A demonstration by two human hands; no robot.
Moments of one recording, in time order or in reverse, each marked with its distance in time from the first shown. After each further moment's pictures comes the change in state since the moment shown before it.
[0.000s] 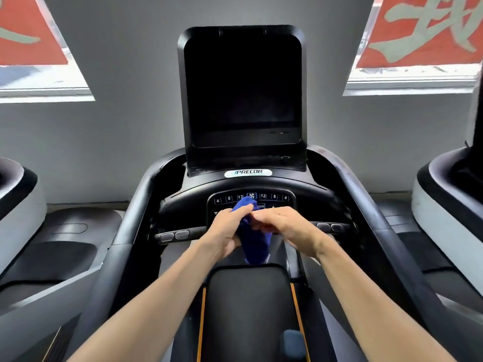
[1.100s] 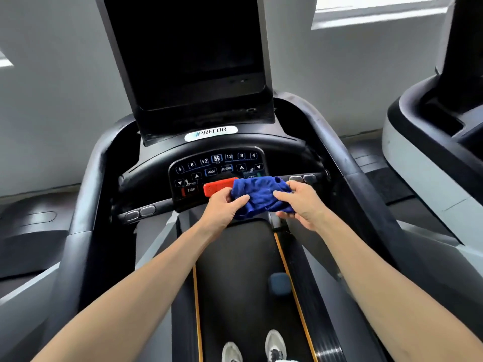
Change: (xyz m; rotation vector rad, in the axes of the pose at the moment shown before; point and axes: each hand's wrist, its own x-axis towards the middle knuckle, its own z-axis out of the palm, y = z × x) left_hand 0.049 -0.082 0.020 0.546 -0.109 0.199; right_hand -0.024 0.105 -0.069 0.345 0.475 0.327
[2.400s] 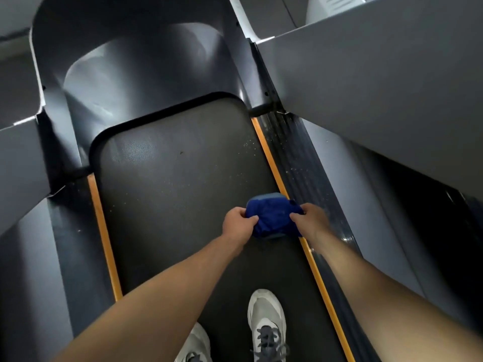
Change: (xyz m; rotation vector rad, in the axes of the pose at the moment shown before) left_hand 0.186 -0.738 0.280 0.231 -0.112 -0.687; right_hand 0.301 0.747 -0.142 -0.540 0.252 0.550
